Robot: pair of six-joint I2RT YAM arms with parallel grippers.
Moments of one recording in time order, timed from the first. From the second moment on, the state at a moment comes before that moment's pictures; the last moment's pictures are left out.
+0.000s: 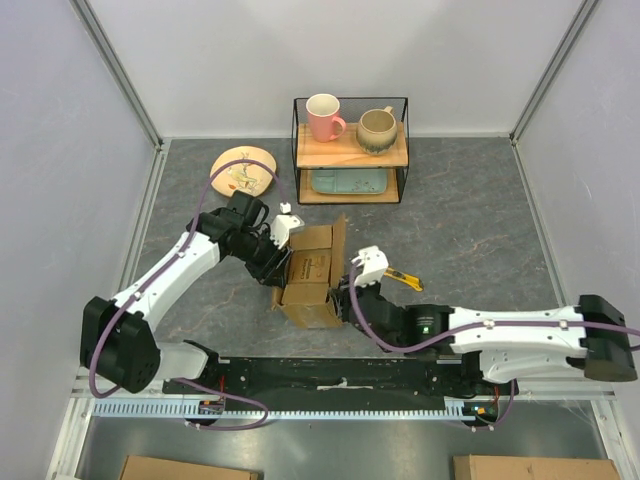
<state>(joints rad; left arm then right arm) -0.42 1.33 1.02 -0.88 0.51 0.37 1.40 1.19 0.75 -0.08 0.81 0.68</state>
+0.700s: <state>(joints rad) -0.46 1.20 1.14 -0.99 0.58 0.63 1.29 1.01 0.87 0.03 0.68 0.09</state>
